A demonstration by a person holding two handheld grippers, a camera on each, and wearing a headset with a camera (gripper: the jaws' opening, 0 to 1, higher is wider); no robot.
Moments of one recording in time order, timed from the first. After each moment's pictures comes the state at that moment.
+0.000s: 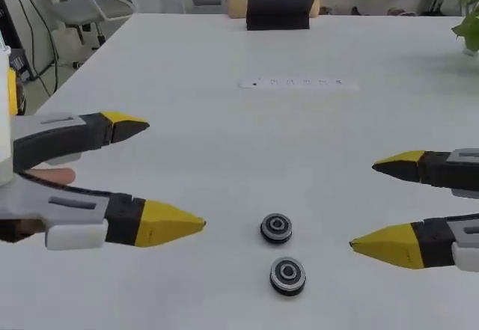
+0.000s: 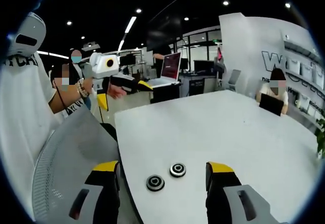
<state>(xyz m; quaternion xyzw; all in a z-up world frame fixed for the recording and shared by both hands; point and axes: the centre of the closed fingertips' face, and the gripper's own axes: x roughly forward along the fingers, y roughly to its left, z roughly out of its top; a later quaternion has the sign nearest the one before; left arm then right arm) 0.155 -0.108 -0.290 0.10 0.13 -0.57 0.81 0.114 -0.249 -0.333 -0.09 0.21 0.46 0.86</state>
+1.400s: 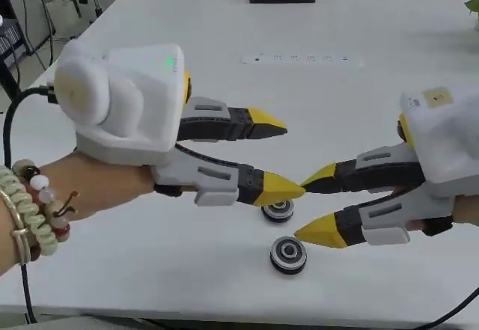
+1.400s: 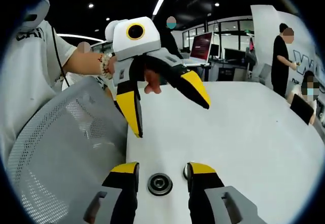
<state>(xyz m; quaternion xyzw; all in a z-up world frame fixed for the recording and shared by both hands) 0.152 -0.211 -0.338 0.15 0.05 -0.69 0.70 0.128 -0.200 -0.401 -0.14 0.26 0.56 0.78</state>
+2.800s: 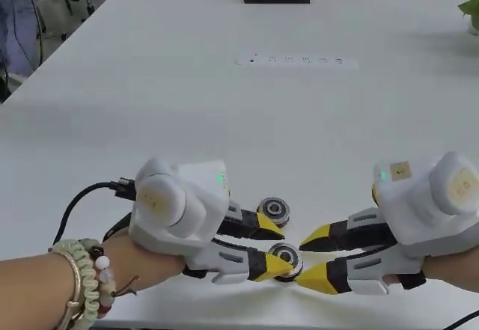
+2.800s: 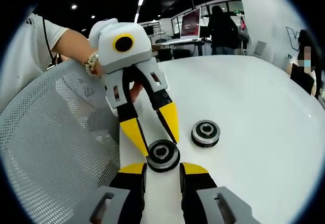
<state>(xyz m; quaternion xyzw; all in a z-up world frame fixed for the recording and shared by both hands) 0.122 -0.214 -0.454 0.18 0.17 -0.70 0.67 0.111 -0.214 -0.473 -0.12 0.33 0.53 0.77</state>
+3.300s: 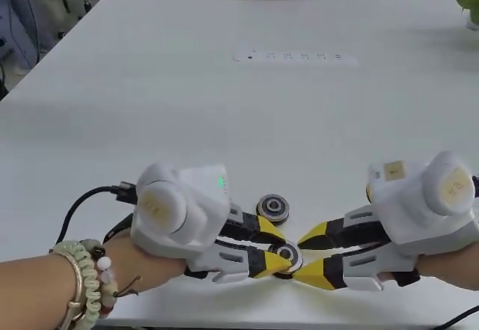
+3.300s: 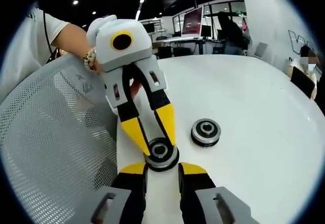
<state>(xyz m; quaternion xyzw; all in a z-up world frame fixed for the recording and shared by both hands) 0.119 -0.212 -0.457 0.20 0.16 -0.70 0.67 0.113 -0.214 -0.479 -0.14 0.33 0.53 0.77</state>
